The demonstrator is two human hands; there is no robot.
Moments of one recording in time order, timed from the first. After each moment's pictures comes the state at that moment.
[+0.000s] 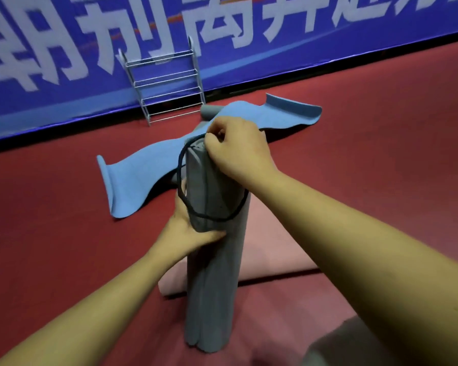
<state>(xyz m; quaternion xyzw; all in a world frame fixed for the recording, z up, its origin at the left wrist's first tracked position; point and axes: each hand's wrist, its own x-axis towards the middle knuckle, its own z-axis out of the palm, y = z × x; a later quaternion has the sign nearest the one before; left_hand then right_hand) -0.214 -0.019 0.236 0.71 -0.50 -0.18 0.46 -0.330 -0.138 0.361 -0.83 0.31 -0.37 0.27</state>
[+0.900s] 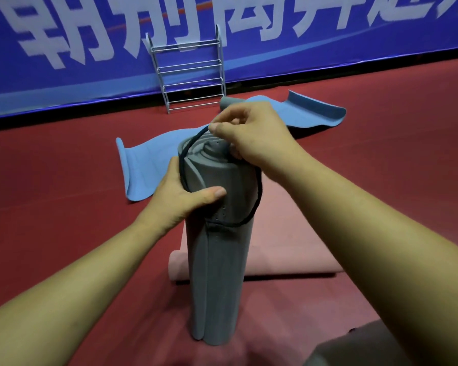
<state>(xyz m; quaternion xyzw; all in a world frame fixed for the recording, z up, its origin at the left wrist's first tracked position) -0.194 0.014 0.296 0.70 -0.44 -0.18 0.53 -0.318 -0.122 0.379 -0.81 0.20 -0.32 0.45</state>
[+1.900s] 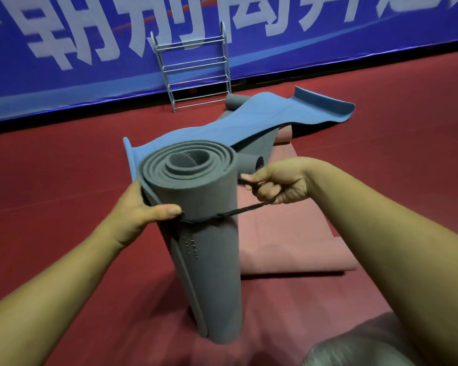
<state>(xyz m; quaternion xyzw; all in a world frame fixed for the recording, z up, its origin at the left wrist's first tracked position) -0.158 0.069 0.300 0.65 -0.45 -0.23 0.56 -0.324 -0.175 0.311 -0.56 0.29 0.12 0.77</state>
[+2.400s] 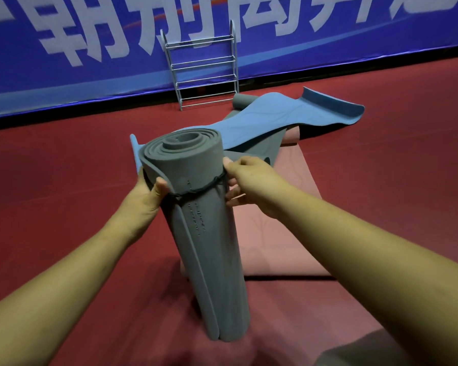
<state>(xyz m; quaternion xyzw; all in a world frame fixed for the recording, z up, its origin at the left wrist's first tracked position) -0.134 0.061 0.280 0.67 -0.40 -0.20 0.60 -0.292 -0.104 0.314 -0.67 0.30 -0.14 0.66</state>
